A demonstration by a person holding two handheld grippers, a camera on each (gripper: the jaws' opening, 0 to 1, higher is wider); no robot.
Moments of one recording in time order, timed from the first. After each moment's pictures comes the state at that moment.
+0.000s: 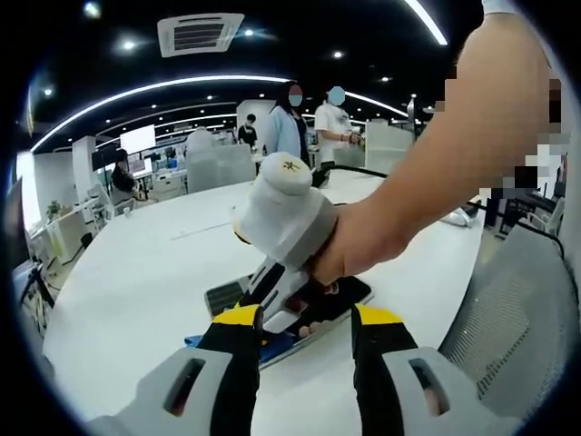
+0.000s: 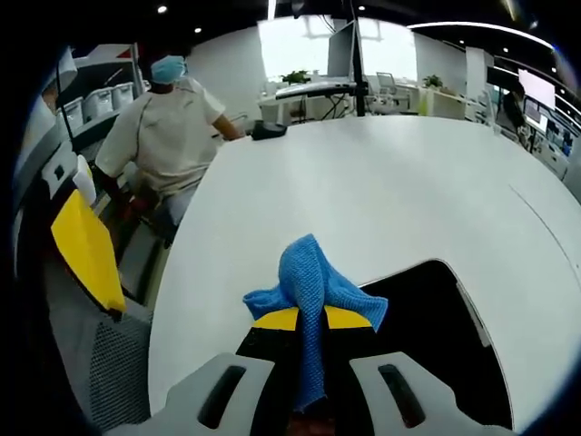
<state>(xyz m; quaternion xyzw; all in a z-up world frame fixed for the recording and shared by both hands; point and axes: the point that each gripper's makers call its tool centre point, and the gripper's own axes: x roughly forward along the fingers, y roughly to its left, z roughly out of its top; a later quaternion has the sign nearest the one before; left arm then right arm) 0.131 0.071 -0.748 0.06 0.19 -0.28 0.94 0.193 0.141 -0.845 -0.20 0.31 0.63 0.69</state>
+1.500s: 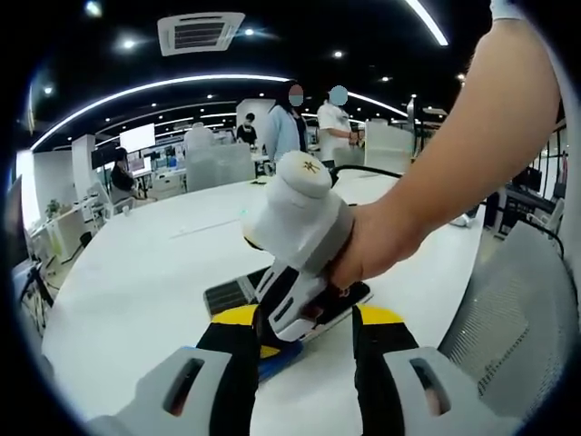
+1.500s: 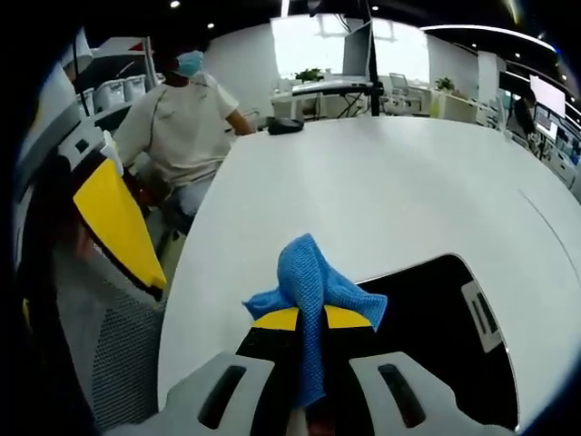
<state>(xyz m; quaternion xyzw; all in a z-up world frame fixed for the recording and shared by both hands) 0.130 0.071 -0.745 0.06 0.19 -0.28 0.94 0.175 0.131 -0.845 -0.21 0.31 0.64 0.67</state>
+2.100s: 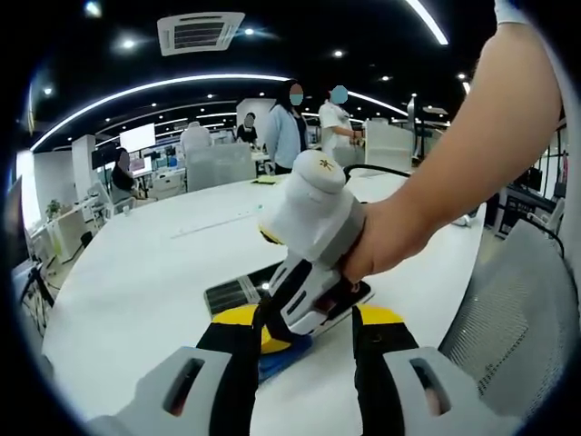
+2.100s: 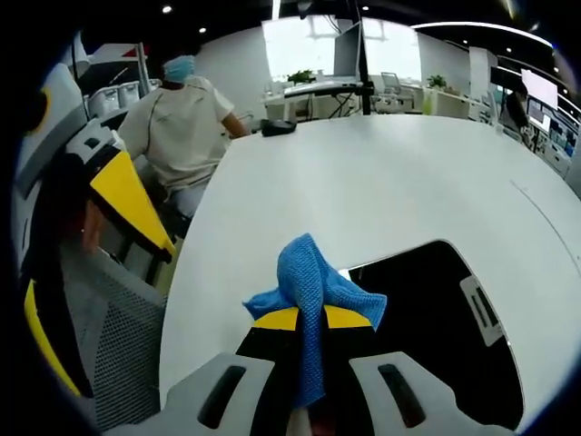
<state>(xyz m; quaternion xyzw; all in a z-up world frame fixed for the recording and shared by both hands) 0.130 0.072 -0.745 0.06 0.19 -0.28 0.94 0.176 0.120 -0.845 -0.20 0.32 0.63 0.68</state>
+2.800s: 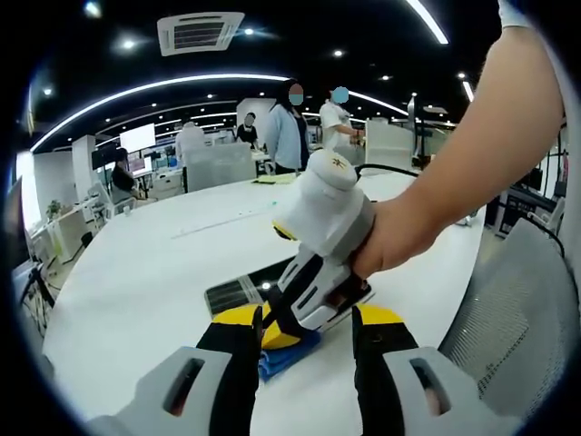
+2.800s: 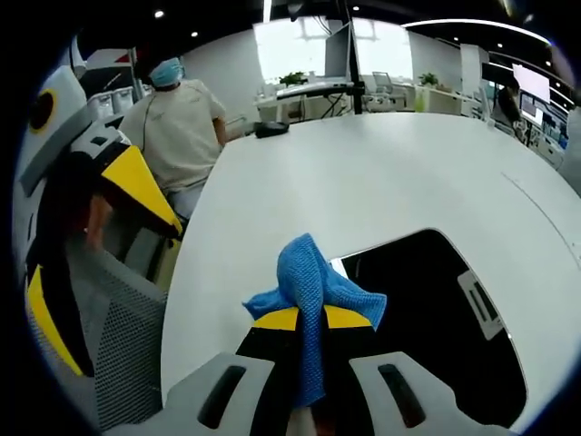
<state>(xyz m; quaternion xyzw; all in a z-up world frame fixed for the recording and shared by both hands) 0.130 0.072 -0.745 0.07 0.19 -0.28 0.94 0.177 0.108 -0.845 -0.19 0.32 0.62 0.69</state>
